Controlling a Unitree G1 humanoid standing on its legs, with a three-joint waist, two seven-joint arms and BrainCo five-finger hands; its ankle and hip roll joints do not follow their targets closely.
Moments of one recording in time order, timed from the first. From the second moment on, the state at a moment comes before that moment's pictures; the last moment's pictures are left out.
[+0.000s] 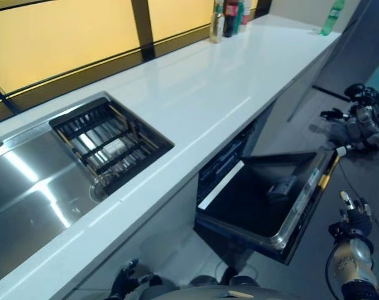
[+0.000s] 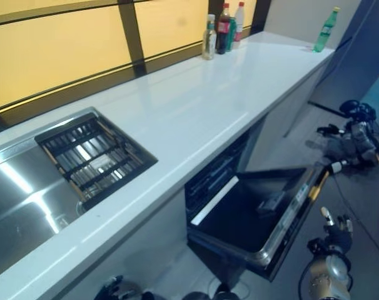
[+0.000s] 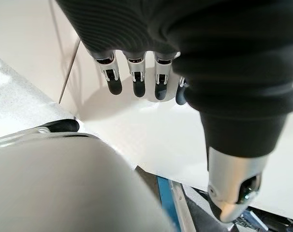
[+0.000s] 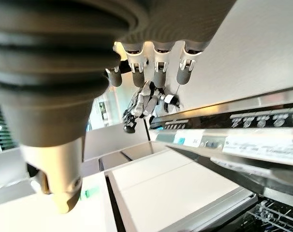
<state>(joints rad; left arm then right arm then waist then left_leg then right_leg) 0.20 0.26 -0.22 1.12 -0.21 -0.43 0.02 0.04 -0.43 -0.22 0.64 0.89 -0.28 -0.20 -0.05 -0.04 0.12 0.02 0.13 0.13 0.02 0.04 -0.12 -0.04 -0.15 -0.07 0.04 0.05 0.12</state>
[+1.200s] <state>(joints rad) -0.03 0.29 -0.39 1.00 -0.30 -0.46 0.06 -0.59 -0.64 -0.26 1.27 1.51 -0.01 0.24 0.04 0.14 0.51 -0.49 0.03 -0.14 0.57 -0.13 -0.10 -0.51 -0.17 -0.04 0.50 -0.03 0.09</state>
